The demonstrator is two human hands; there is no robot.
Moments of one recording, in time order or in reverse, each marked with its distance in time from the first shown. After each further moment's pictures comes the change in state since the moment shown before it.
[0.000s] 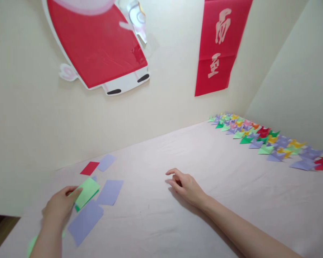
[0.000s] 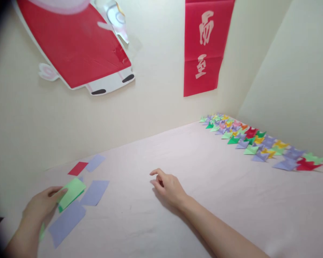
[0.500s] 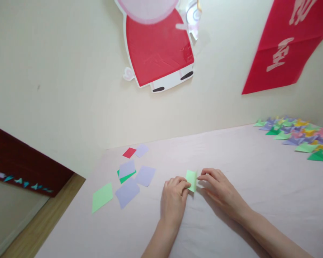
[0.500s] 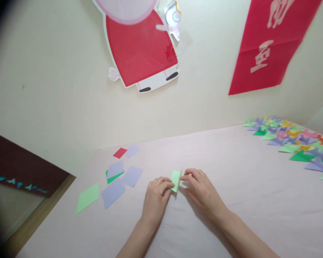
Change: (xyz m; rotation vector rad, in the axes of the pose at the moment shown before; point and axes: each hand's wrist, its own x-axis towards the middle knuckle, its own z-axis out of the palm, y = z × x) left_hand -0.213 0.167 0.036 -0.428 -0.270 0.673; right_hand -0.006 0.012 -0.003 -0.331 0.094 -0.480
